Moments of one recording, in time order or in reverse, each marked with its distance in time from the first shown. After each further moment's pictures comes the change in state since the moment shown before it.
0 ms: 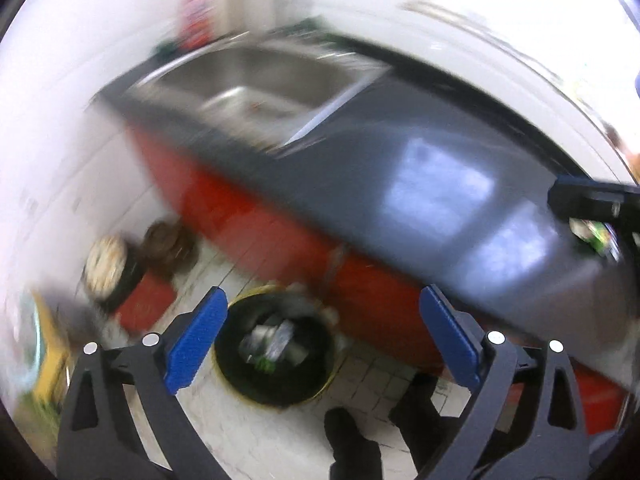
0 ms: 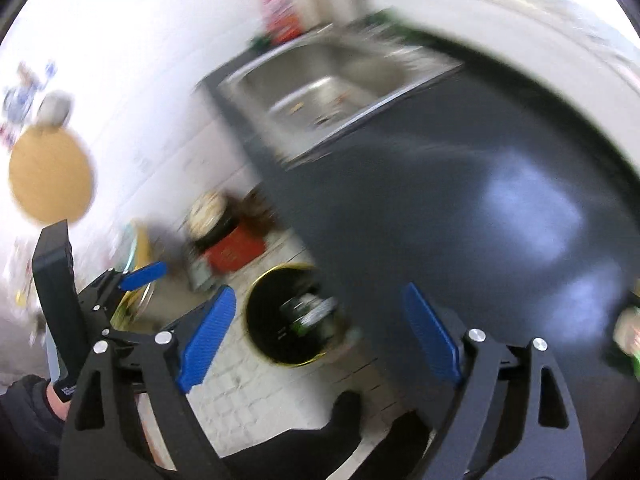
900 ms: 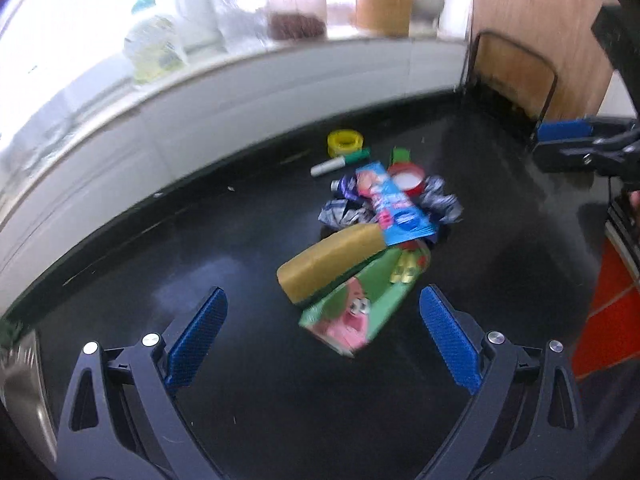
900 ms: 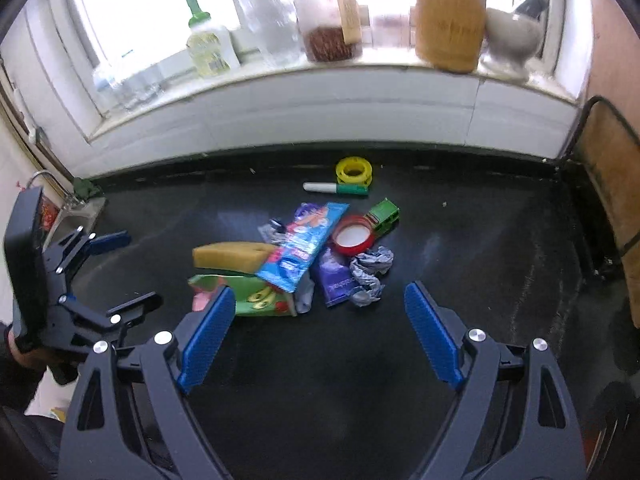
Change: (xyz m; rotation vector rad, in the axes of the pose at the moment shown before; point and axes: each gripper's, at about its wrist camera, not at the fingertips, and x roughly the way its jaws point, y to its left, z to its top) left arm 0.111 -0.467 0.109 0.919 -0.014 -0.491; right arm -0.196 -0.396 -0.136 0.547 -0.182 -0.459
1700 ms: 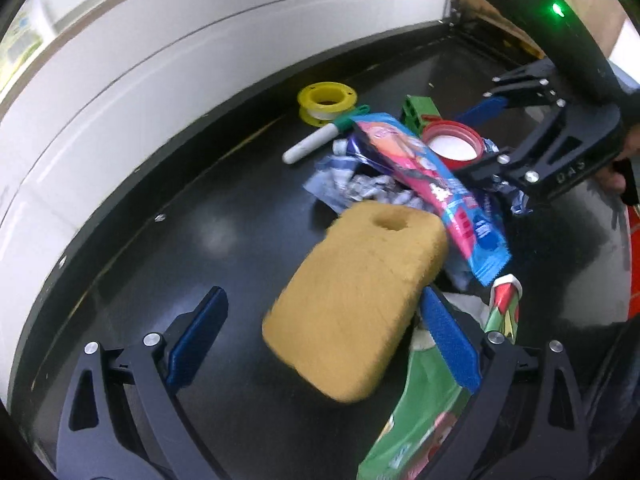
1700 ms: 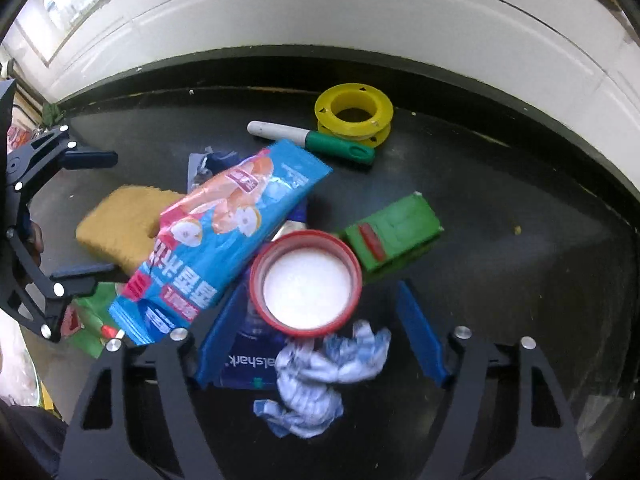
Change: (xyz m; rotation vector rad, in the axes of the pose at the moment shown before) left arm 0.129 0.018 0.051 0.209 0.118 -0.139; right arm 0.185 -0.033 0.048 -0.188 0.249 0.025
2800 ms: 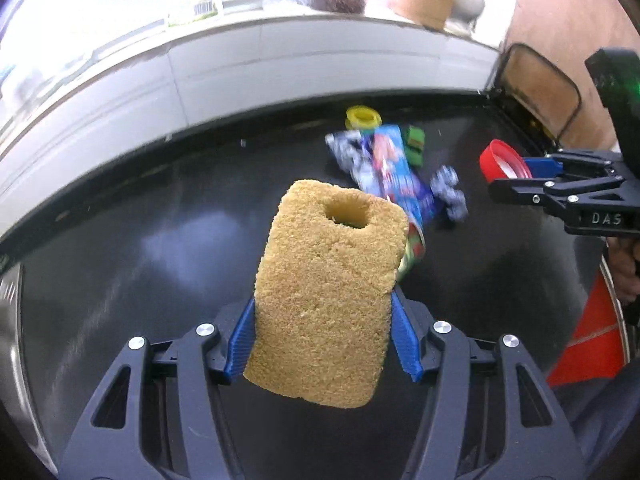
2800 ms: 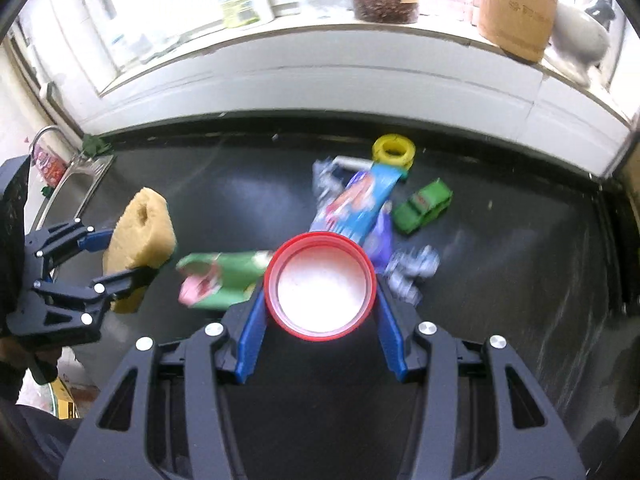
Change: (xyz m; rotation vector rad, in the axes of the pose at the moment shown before) left arm -0.141 -0.056 -0.081 -0.402 -0.064 0.107; right arm -0.133 0.094 -0.090 0.078 -0.175 0.023
